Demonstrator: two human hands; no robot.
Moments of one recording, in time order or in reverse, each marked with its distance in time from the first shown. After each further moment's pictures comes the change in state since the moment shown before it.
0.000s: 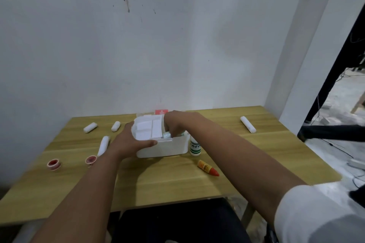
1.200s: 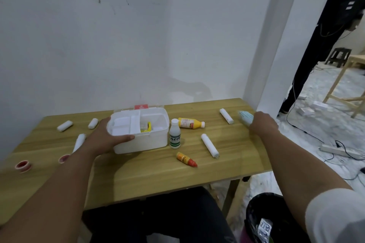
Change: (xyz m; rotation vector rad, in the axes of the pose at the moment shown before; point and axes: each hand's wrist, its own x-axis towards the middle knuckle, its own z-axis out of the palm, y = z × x) left_hand -0.022 0.028 0.002 -0.119 0.010 -0.005; right_hand -0.173 0.278 0.095 0.262 0.338 0.993
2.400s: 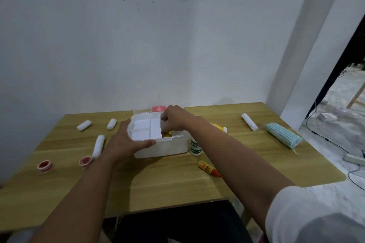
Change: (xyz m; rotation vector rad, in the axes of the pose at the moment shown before) left_hand 0.024 -0.036 0.001 0.053 0.021 0.003; right_hand -0.114 -0.319 0.024 0.114 -0.335 -0.885
